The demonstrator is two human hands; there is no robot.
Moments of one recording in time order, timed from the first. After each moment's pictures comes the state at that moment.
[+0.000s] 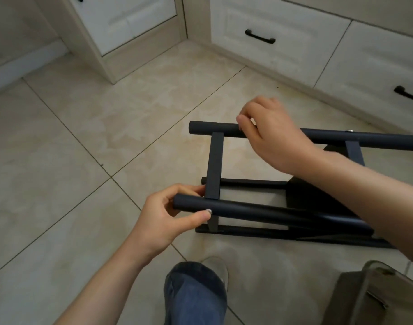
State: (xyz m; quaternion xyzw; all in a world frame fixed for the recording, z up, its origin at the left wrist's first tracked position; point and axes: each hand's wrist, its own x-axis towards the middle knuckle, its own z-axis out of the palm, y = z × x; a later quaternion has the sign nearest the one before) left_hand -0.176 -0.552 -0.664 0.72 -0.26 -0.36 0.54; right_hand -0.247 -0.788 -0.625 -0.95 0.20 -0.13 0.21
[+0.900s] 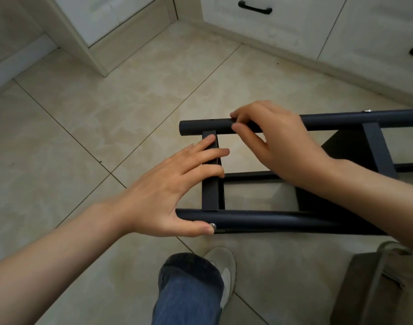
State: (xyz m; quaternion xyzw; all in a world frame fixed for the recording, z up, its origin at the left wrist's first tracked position) left_hand -0.131 -0.579 -0.648 0.65 -0.72 -0.17 0.16; right_hand -0.274 -0.775 -0.654 -0.93 0.12 -0.24 0.25
